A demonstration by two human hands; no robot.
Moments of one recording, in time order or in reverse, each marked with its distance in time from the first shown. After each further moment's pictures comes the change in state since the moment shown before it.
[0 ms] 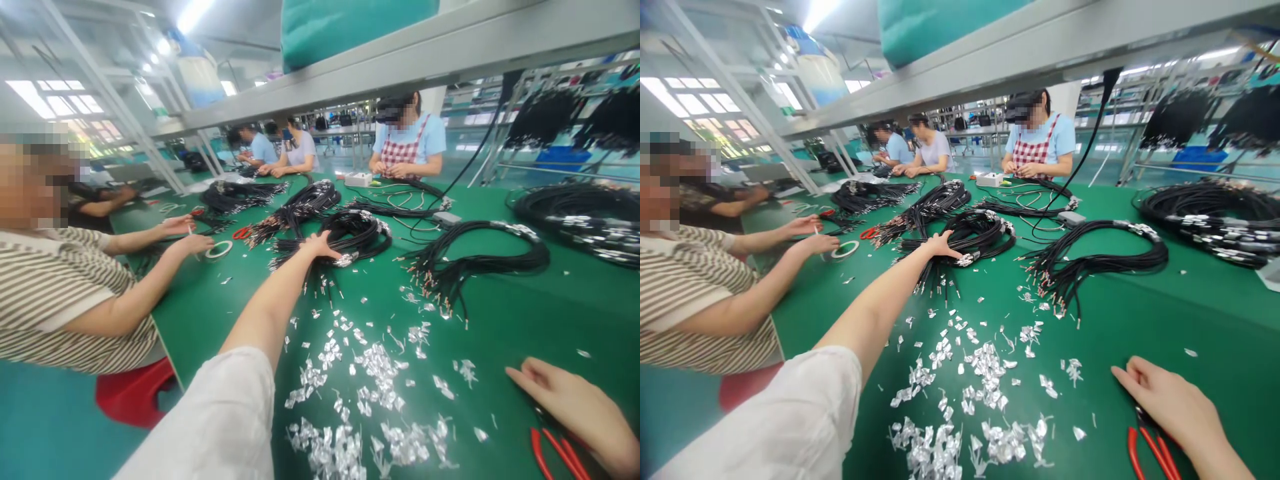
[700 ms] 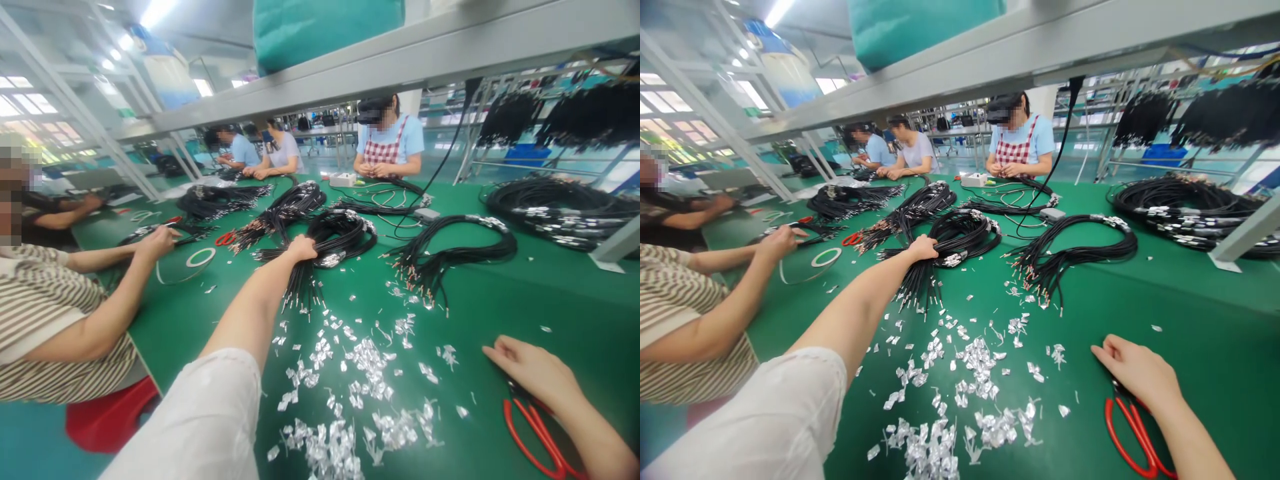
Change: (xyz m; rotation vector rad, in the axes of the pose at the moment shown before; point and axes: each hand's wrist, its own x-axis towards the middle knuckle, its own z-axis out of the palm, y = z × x) left_hand 0.013 -0.010 0.010 0.070 0.048 0.098; right_hand -0.002 -0.007 -0.004 0.061 -0.011 0.009
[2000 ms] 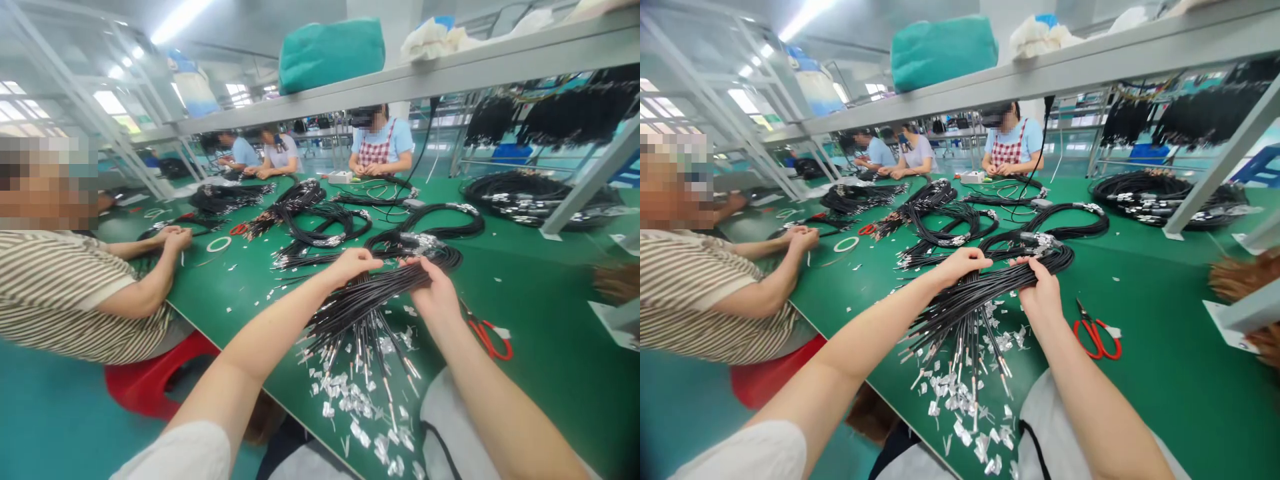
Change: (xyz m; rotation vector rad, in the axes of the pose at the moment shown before) left_hand -0.224 0.119 -0.021 -0.840 -0.097 0.475; right_hand -0.074 -0.178 -0.016 2.311 0.124 -0.134
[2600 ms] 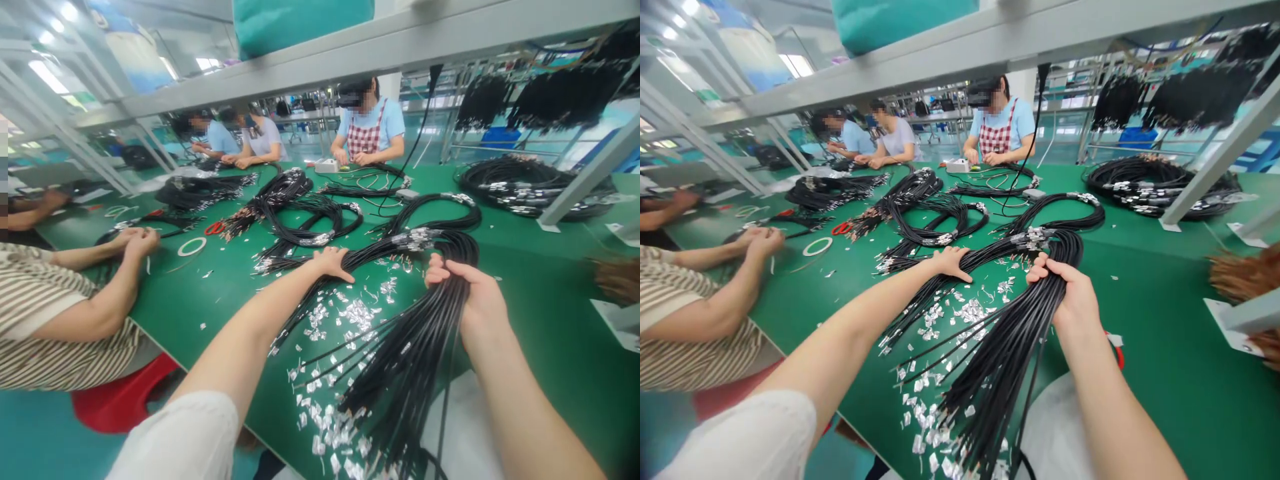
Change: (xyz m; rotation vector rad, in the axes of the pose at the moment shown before) left_hand 0.078 -0.097 -0.013 0.761 -0.257 -0.195; right_hand 0.004 -0.053 -0.001 -0.011 0.014 0.226
